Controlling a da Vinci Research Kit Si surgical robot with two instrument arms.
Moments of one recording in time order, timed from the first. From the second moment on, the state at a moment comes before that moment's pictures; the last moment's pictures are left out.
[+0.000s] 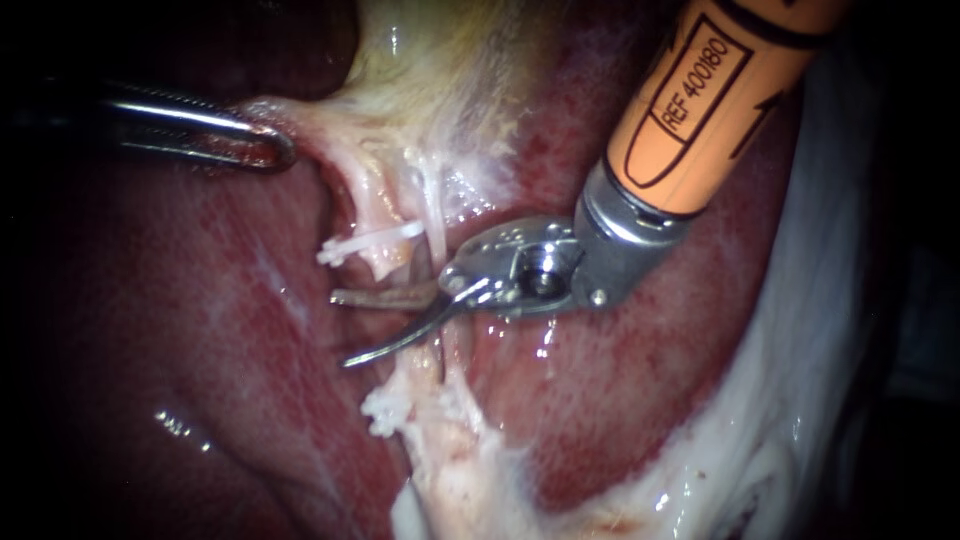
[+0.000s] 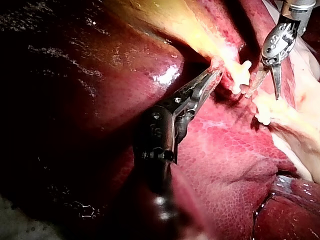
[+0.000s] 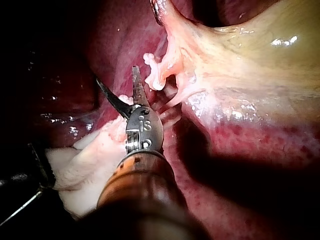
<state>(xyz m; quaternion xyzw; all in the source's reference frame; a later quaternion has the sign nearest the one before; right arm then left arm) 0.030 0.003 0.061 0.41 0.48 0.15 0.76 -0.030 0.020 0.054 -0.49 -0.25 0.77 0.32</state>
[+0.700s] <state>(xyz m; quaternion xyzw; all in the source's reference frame) 0.011 0.001 0.059 0.12 0.40 0.13 0.90 -0.030 0.020 0.054 -0.49 -0.24 0.77 0.32</state>
